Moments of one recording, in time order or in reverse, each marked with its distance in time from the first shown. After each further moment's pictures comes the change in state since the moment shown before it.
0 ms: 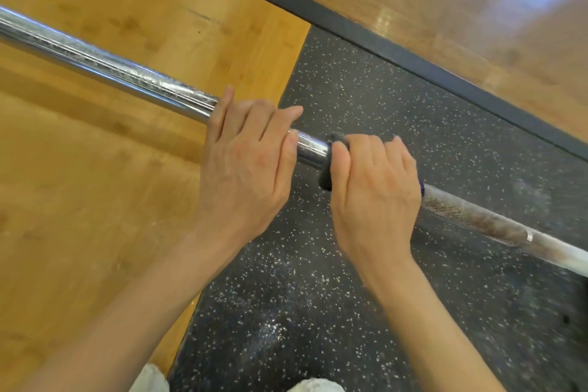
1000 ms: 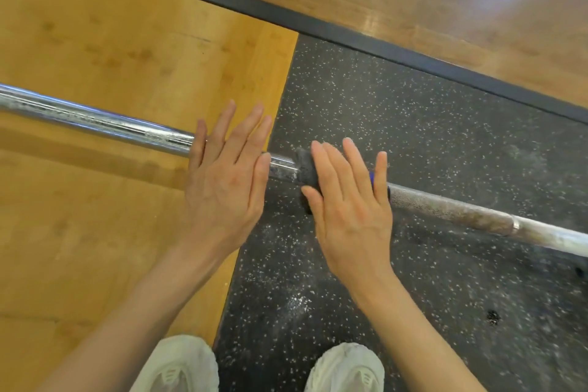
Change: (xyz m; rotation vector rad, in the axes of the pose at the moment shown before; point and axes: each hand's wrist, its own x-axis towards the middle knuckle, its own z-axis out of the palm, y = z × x) left_hand -0.042 -0.022 -0.031 -0.013 -0.092 0.063; right_hand -0.070 -0.010 0.019 0.122 0.172 -0.161
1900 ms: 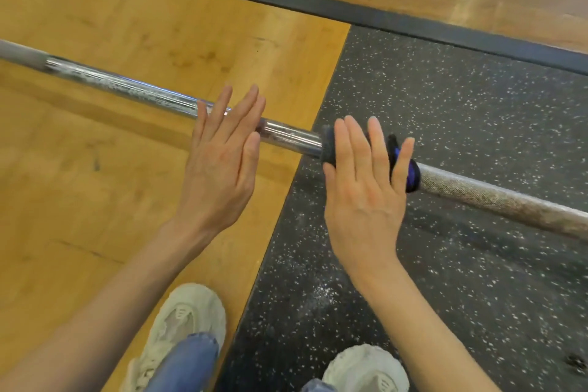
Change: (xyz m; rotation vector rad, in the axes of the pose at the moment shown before) left_hand -0.005 -0.012 -0.027 0.065 0.015 -0.078; right_hand 0.009 -0.009 0.012 0.052 0.089 0.049
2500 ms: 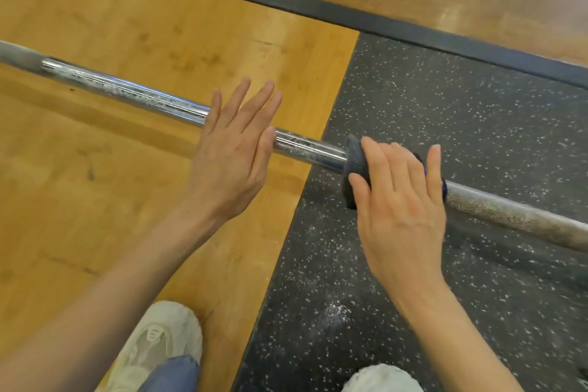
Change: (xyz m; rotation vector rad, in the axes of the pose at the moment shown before) left_hand 0.026 -0.032 0.005 0.048 -0.059 0.070; right_hand 0.007 0.009 -0.014 0.079 -0.093 -0.010
